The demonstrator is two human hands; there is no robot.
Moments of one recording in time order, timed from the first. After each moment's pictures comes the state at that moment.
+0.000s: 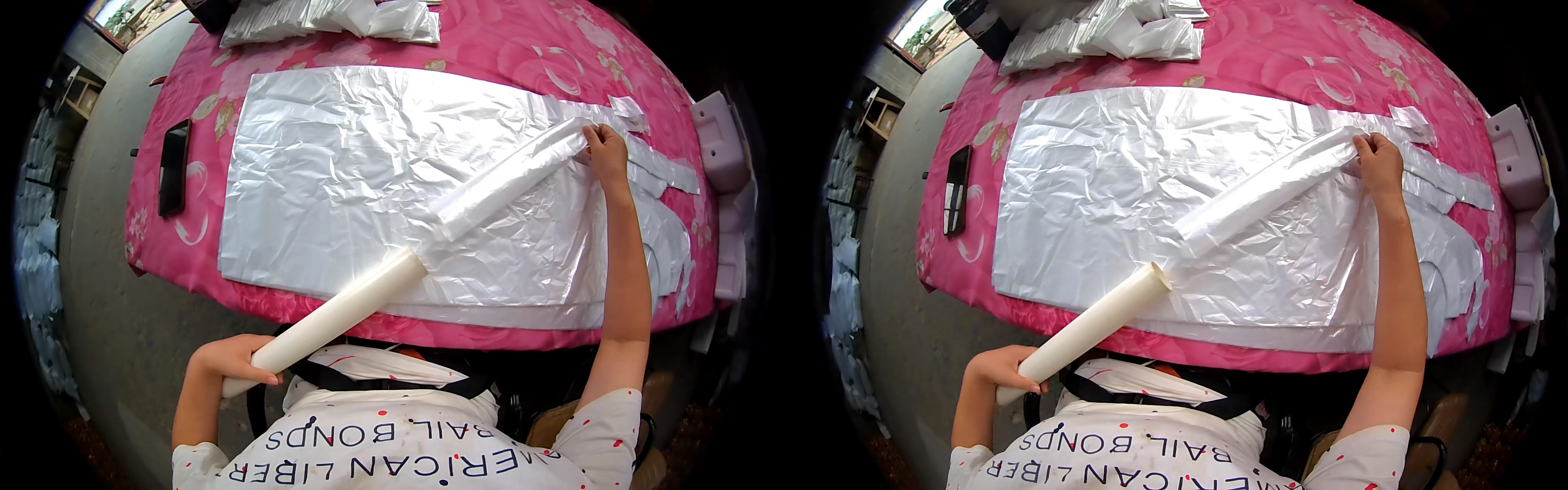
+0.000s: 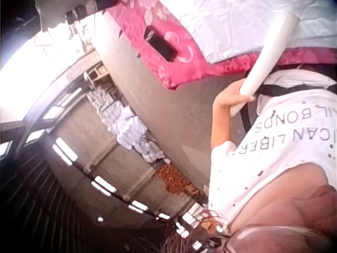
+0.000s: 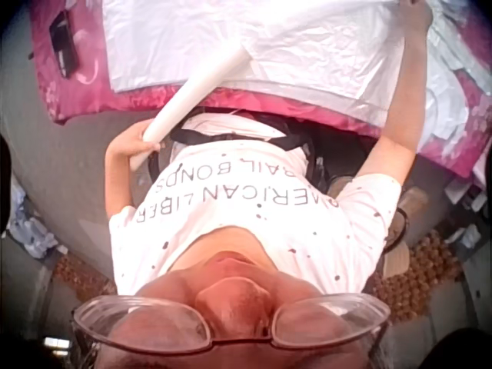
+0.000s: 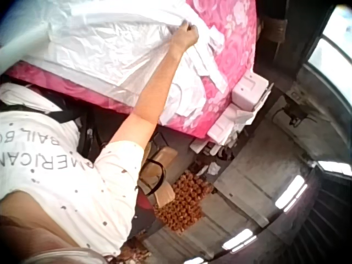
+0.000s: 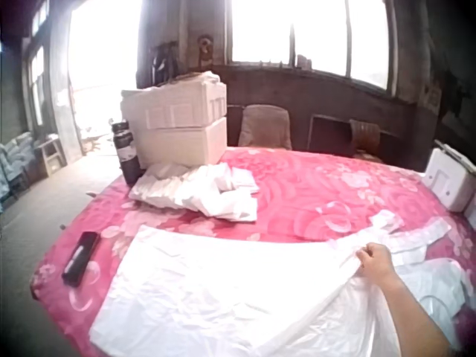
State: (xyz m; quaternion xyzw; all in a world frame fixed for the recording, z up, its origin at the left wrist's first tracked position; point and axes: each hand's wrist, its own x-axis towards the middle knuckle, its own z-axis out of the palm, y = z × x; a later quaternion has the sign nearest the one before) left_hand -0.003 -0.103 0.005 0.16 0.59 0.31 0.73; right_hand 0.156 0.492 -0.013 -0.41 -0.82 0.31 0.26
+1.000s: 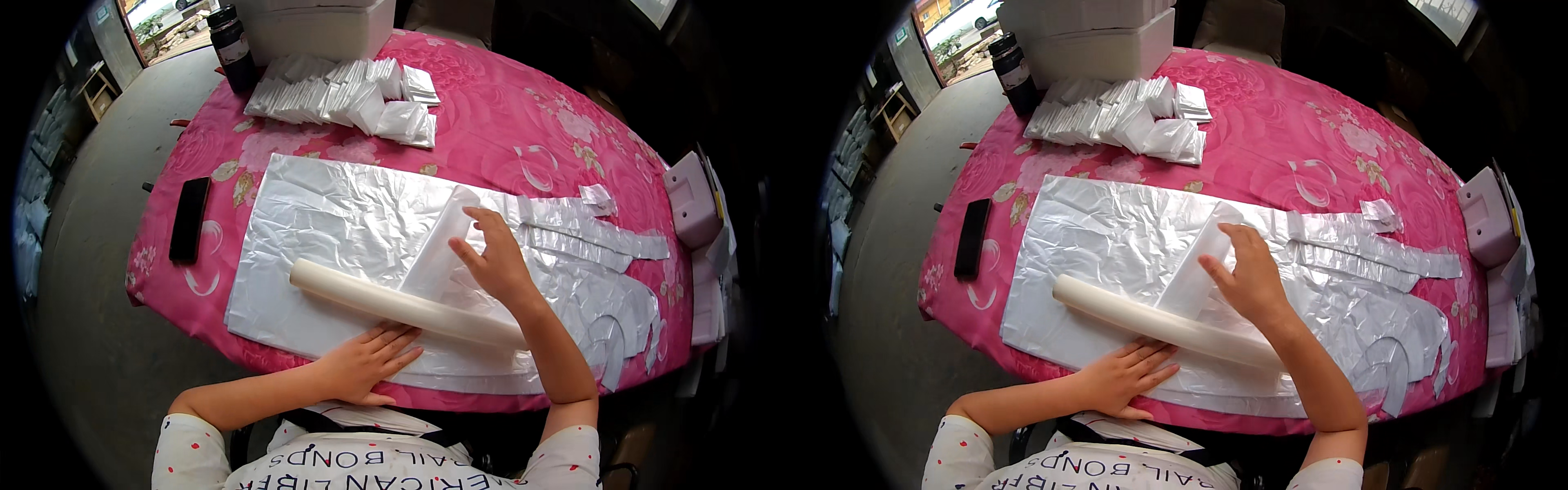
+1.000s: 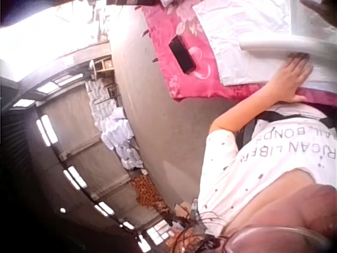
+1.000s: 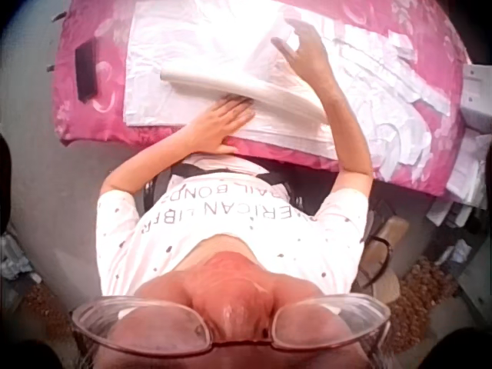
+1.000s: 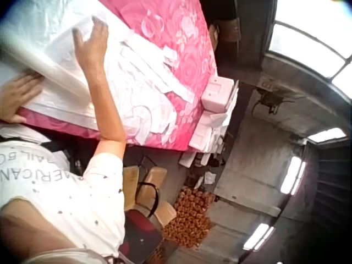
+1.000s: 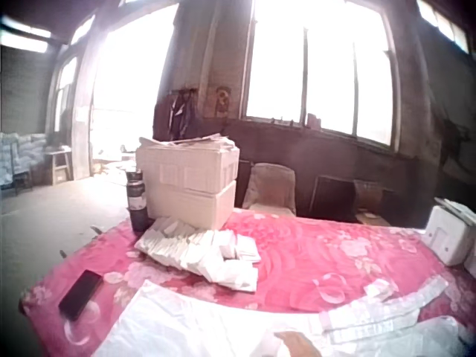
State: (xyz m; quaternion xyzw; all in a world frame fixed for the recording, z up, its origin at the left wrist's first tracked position) left_hand 0.038 0.072 -0.016 0.76 0.62 0.15 0.12; right_hand 0.090 0.329 0.040 -0.15 -0.92 0.31 0.17
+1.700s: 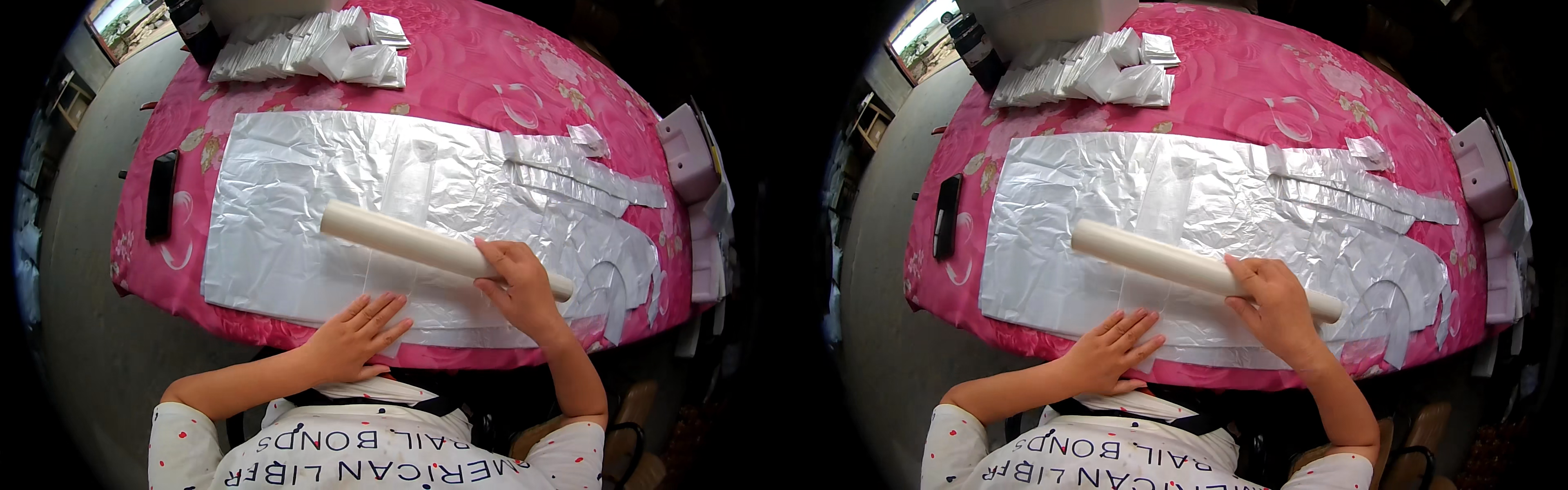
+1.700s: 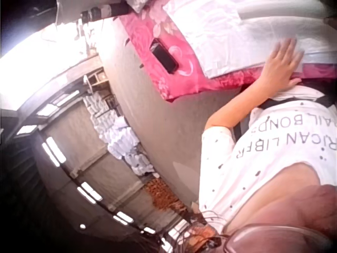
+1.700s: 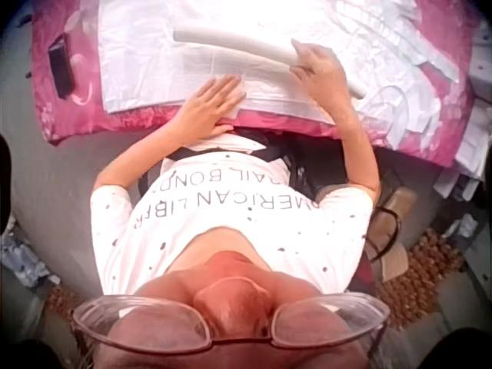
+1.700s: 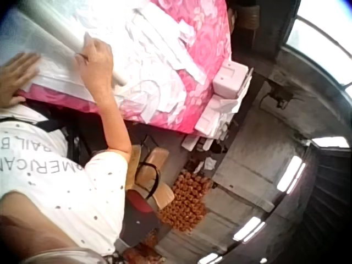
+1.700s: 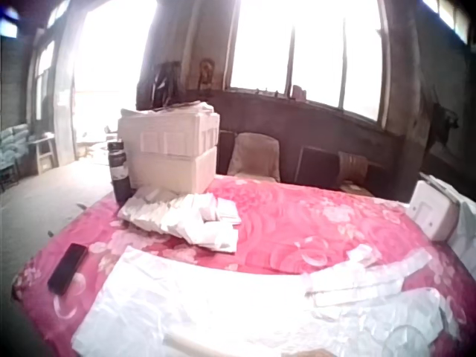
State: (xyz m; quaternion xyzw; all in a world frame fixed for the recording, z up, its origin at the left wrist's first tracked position) left_hand 0.070 0.063 -0.021 0.74 0.66 0.11 0.10; right_hand 0.210 0.308 0.035 -0.14 -0.95 0.27 0.10
